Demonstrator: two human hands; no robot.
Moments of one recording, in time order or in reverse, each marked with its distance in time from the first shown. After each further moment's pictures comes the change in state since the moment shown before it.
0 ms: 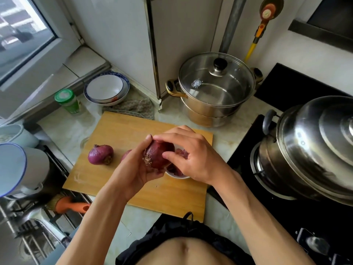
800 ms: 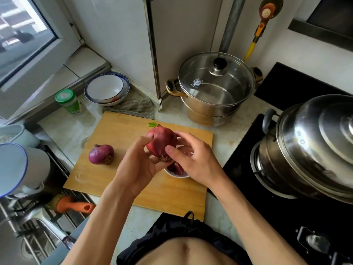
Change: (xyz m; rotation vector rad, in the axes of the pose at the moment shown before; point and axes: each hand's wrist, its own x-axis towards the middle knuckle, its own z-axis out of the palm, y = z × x) left_hand 0.008 -0.002 0.002 -0.184 -0.012 0.095; right_hand -0.018 0.008 0.013 0.218 0.090 0.566
